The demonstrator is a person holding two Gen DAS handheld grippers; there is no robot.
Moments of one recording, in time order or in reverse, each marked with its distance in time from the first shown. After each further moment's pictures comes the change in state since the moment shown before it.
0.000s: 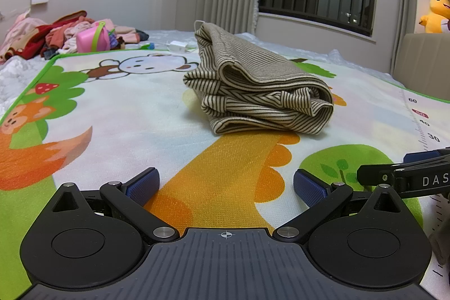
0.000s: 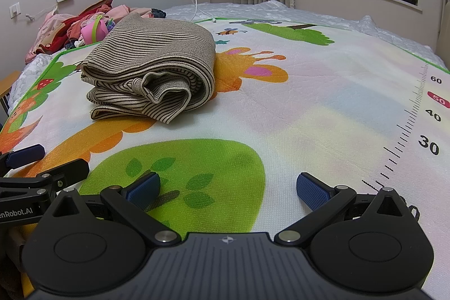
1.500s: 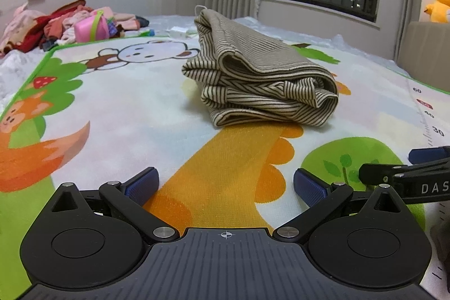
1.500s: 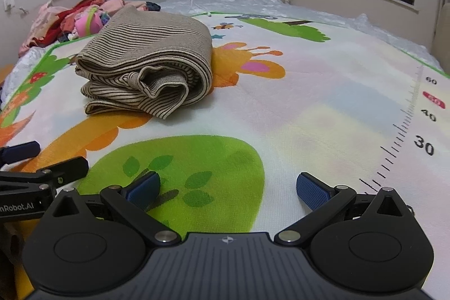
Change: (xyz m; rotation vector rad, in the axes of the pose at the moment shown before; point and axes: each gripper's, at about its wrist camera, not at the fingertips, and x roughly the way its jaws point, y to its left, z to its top) left arm 0.007 -0.003 0.008 0.003 0.076 0.016; right arm 0.001 0.010 0.000 -0.031 0.020 -0.050
